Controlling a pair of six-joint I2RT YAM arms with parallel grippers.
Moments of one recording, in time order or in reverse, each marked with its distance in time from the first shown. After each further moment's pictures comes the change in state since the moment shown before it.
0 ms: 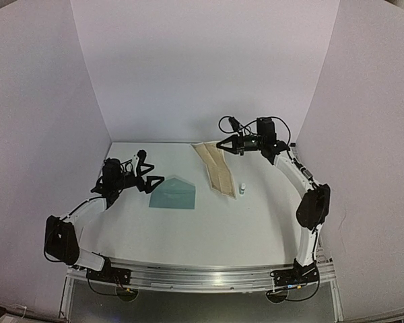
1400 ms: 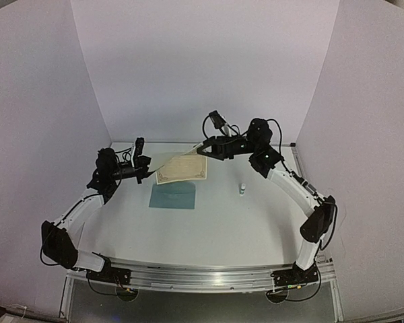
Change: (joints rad) left arm -0.050 -0.038 0.173 0.074 0.232 -0.180; right arm 0.257 -0.179 -0.060 0.415 -0.006 0.074
